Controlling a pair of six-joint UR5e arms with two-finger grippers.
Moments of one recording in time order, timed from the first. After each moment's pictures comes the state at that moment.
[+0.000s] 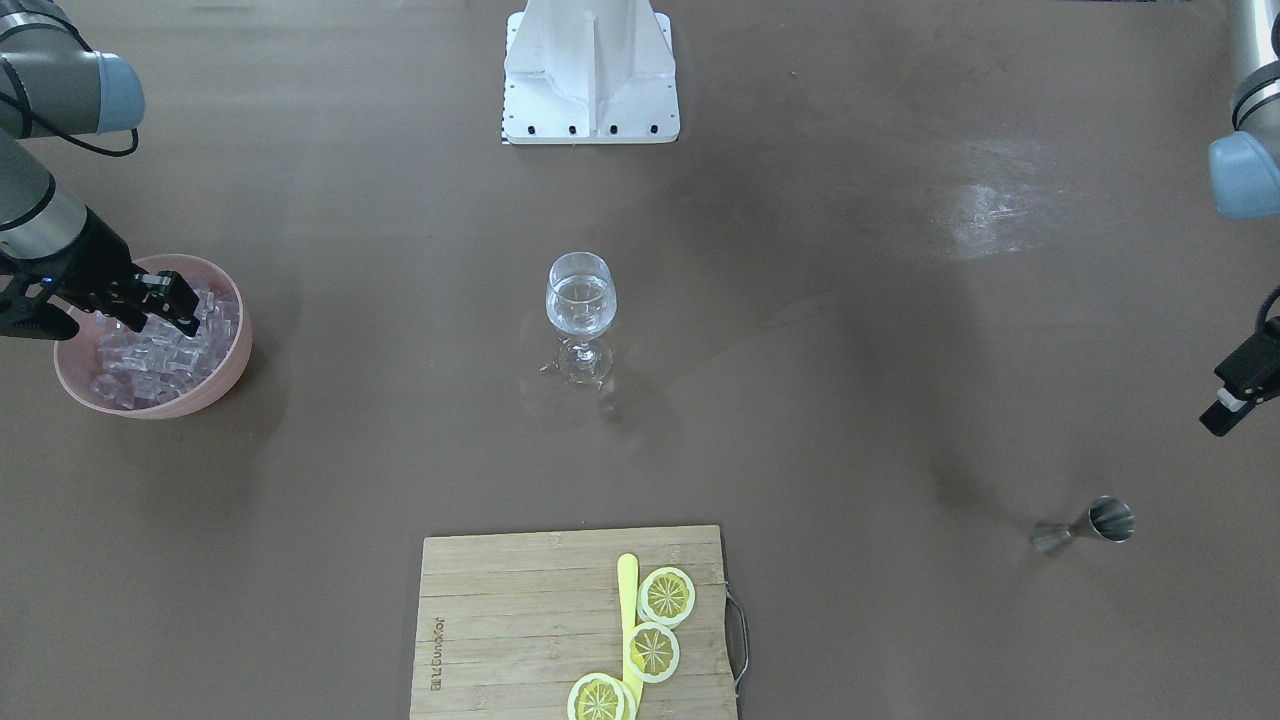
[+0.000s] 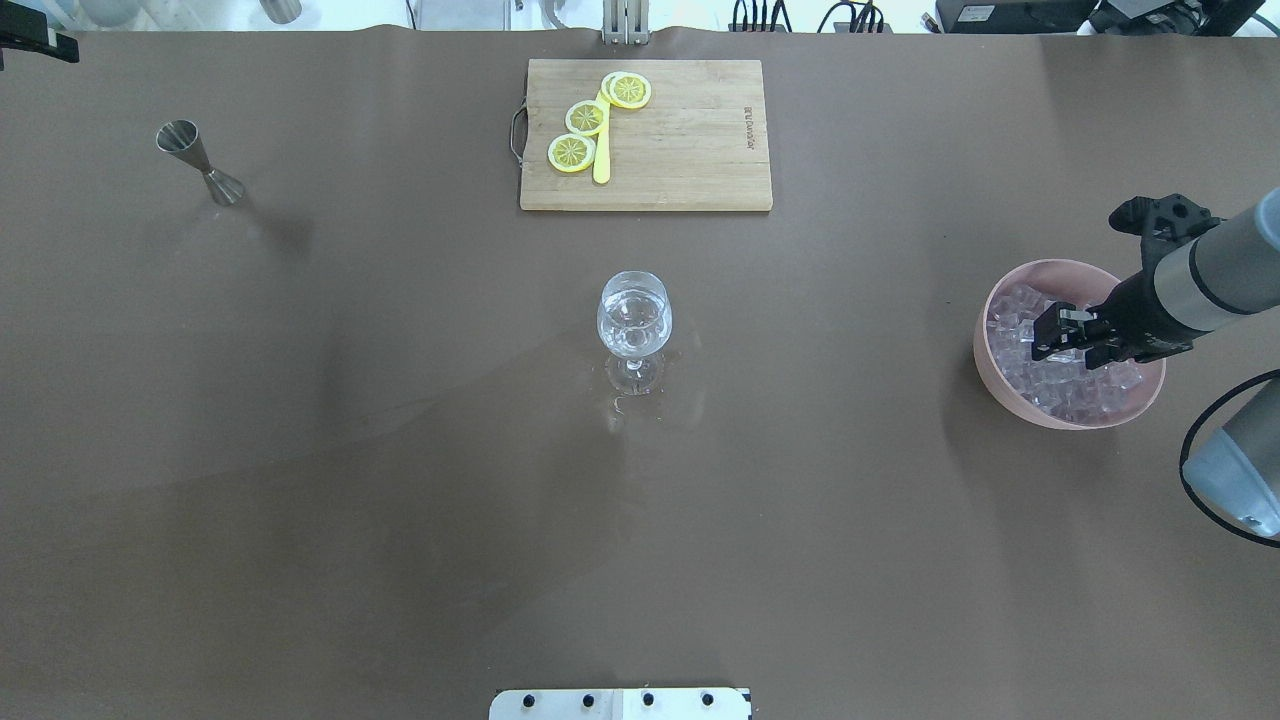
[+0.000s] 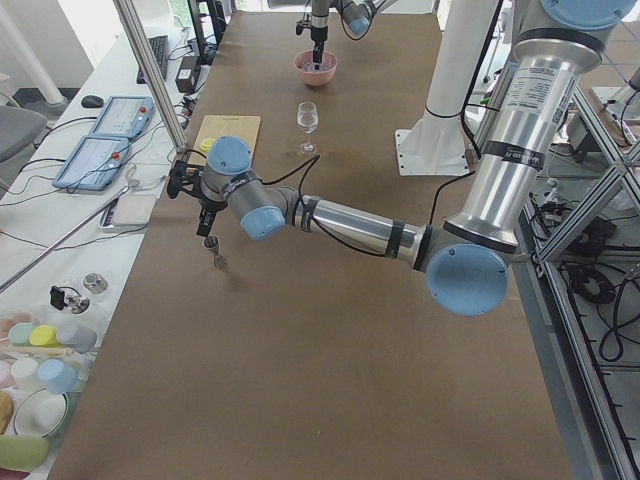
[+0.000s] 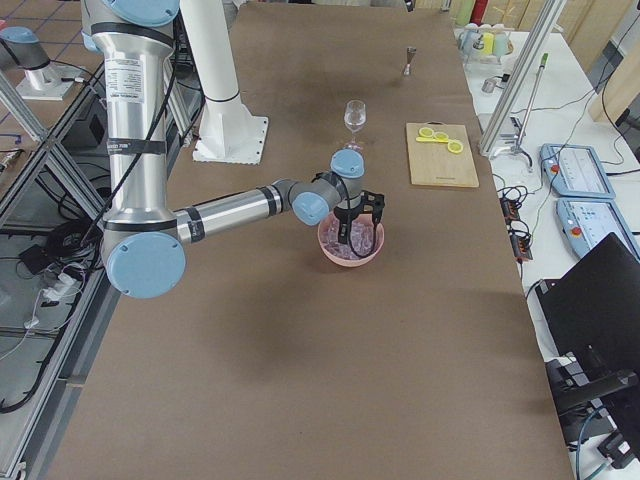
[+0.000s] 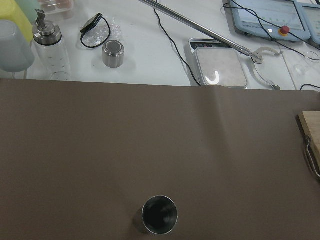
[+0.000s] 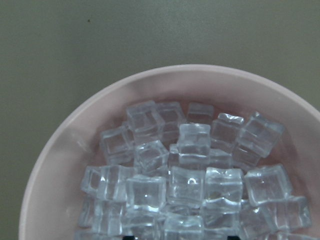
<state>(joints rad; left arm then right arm) -1.35 -1.87 -1.51 -2.27 -2.29 -0.77 0.92 -1.57 1.82 -1.19 2.15 1.03</state>
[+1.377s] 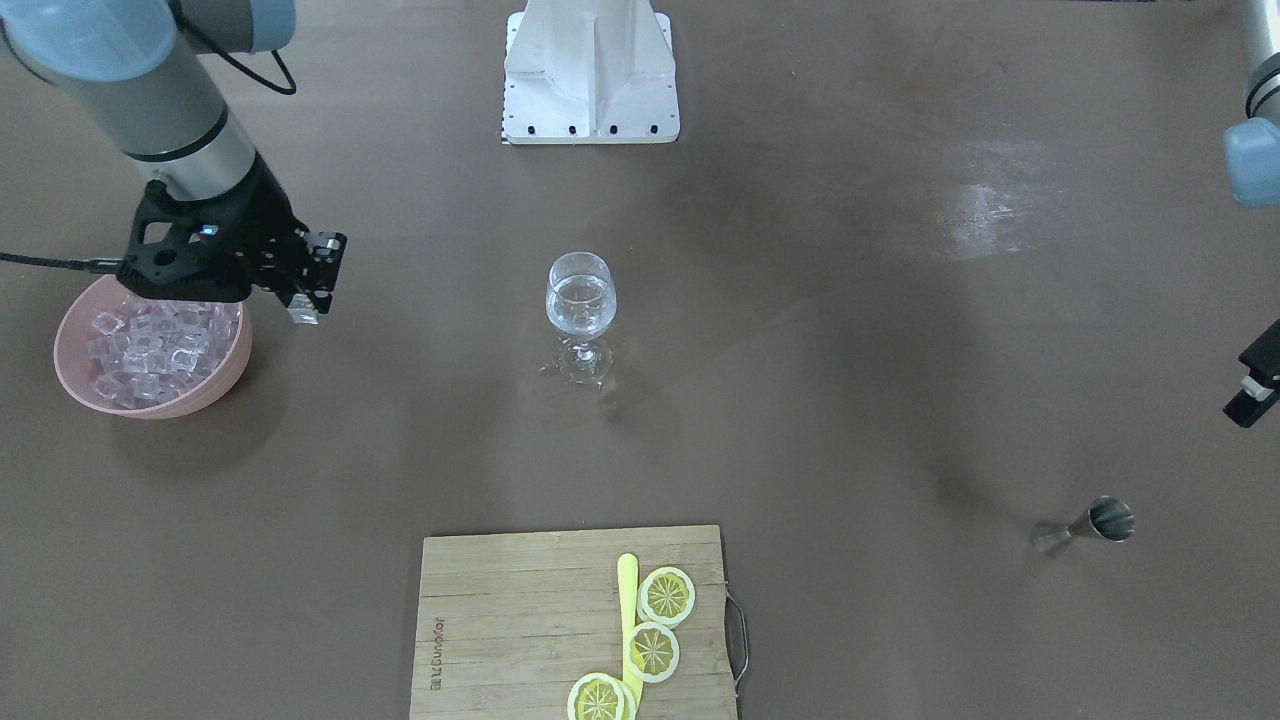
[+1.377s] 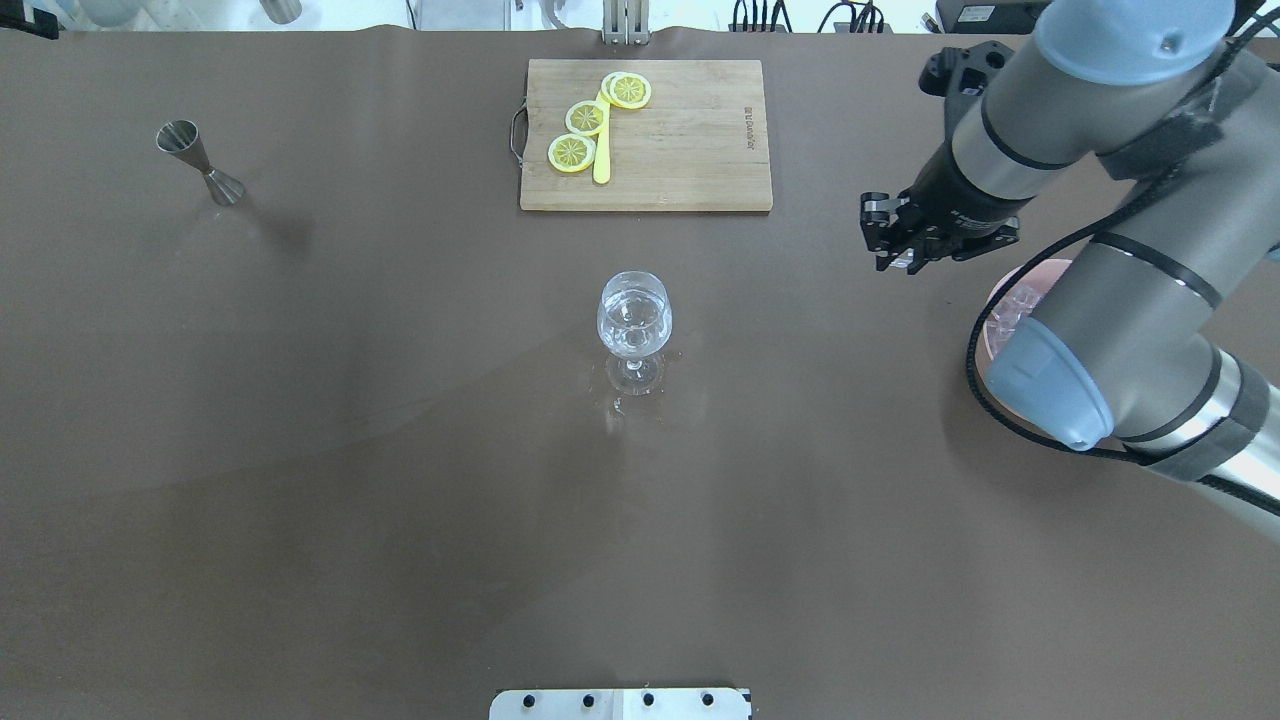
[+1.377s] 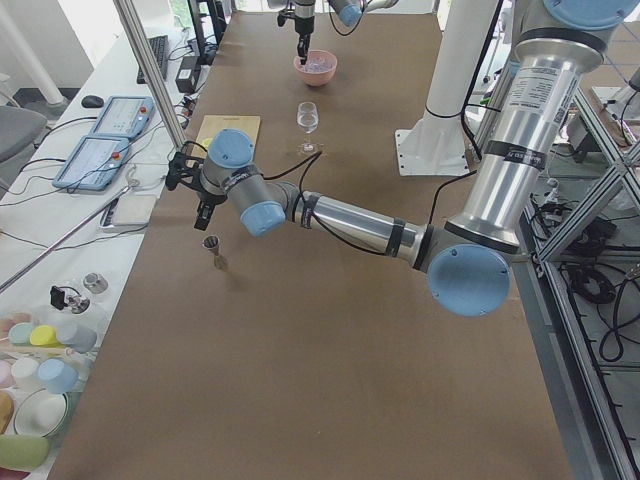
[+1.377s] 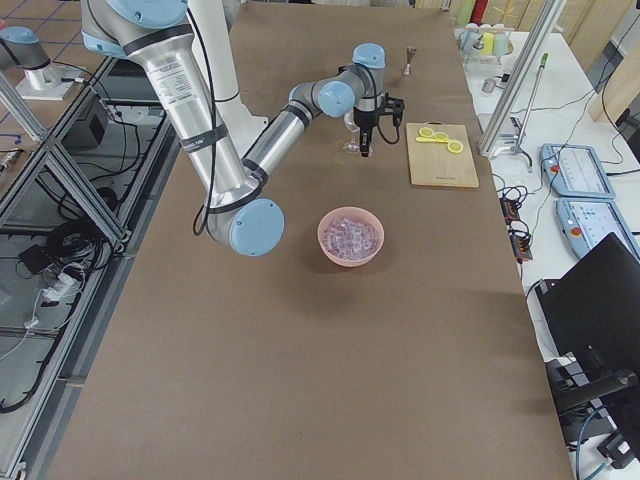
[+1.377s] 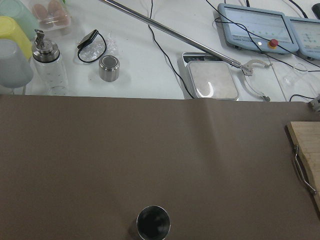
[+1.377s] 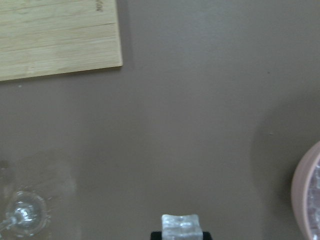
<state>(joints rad) -1.38 -1.86 -1.55 -2.28 -2.29 -0.78 0.83 -1.04 1.96 -1.79 2.07 1.04</state>
